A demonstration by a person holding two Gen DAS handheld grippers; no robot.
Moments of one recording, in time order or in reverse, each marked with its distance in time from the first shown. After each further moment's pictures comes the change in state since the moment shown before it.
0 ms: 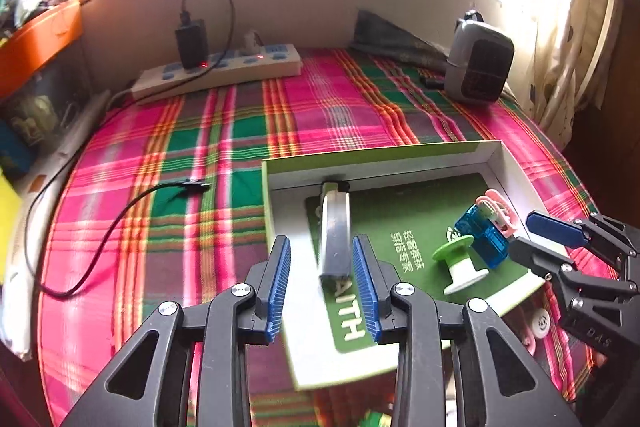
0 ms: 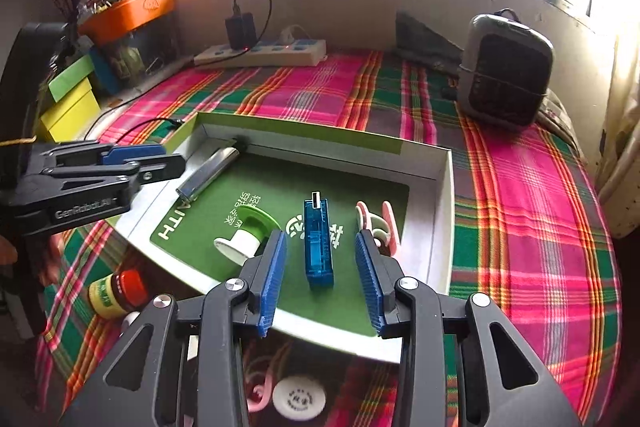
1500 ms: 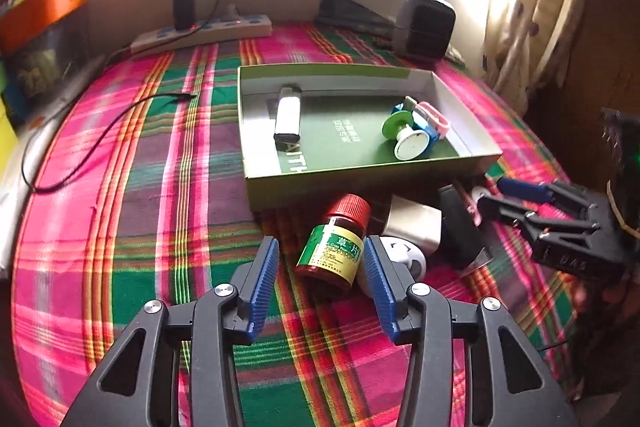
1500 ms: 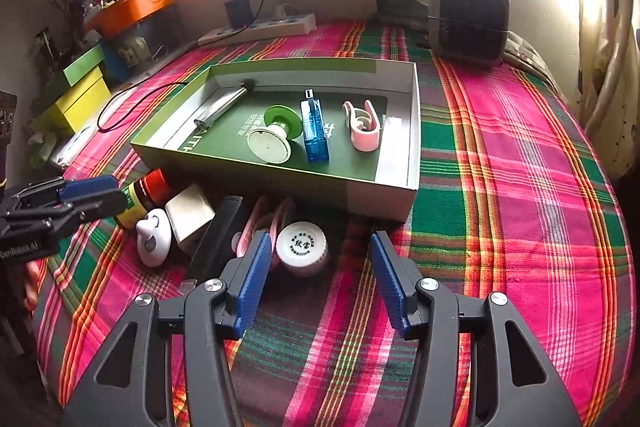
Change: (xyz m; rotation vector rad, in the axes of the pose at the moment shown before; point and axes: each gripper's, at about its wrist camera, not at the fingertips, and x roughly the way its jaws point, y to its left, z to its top) left arm -0.052 -0.018 -0.090 0.022 0.031 -0.113; right arm -0.031 -0.005 -0.068 0.061 0.044 0.005
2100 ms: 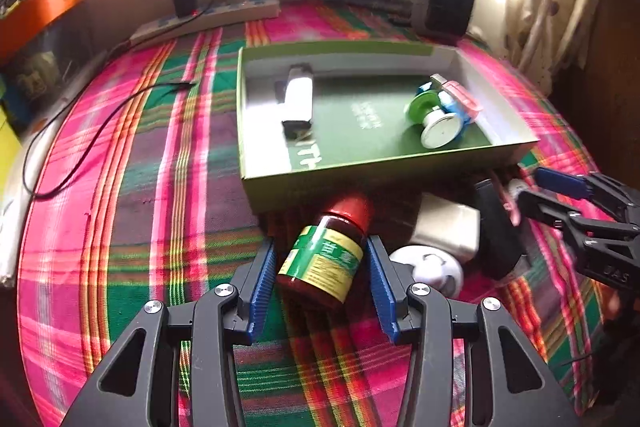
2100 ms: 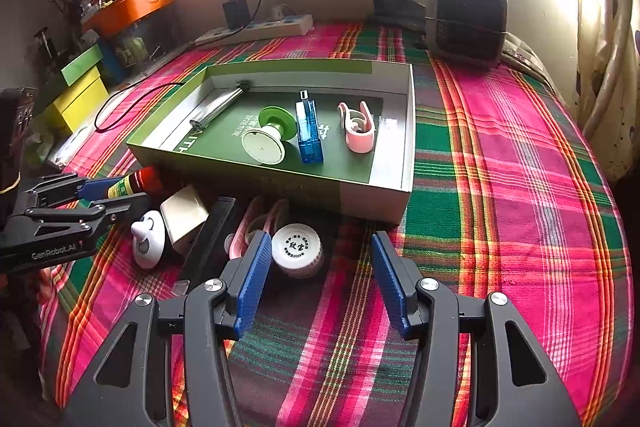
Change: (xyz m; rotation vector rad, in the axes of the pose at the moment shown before) left arm 0.029 -0.001 0.006 0.006 0.072 0.096; right arm 0.000 0.000 0.000 0.000 -0.001 -0.003
